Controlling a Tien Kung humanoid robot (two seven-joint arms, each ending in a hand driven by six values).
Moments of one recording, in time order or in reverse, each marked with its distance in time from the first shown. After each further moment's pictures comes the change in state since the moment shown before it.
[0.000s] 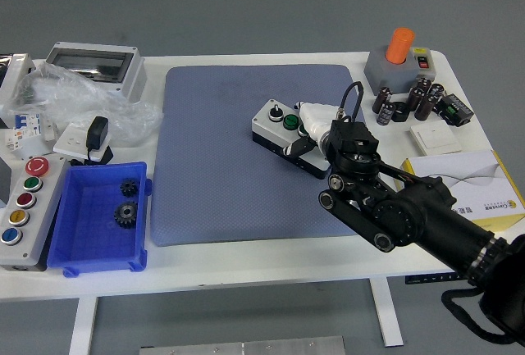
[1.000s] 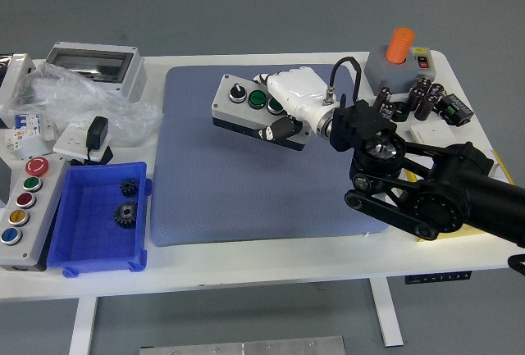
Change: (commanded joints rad) left arm -0.004 0.002 0.007 0.000 -0.012 0.000 -0.005; right arm 0.212 -0.238 -0.402 0.233 0.147 -0.266 0.316
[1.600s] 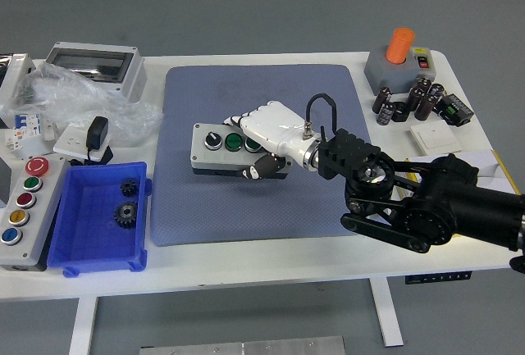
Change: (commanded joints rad) left arm -0.005 0.003 0.007 0.000 -0.002 -0.004 -0.002; right arm 0.008 0.044 -0.161 -0.095 -0.012 -0.071 0.141
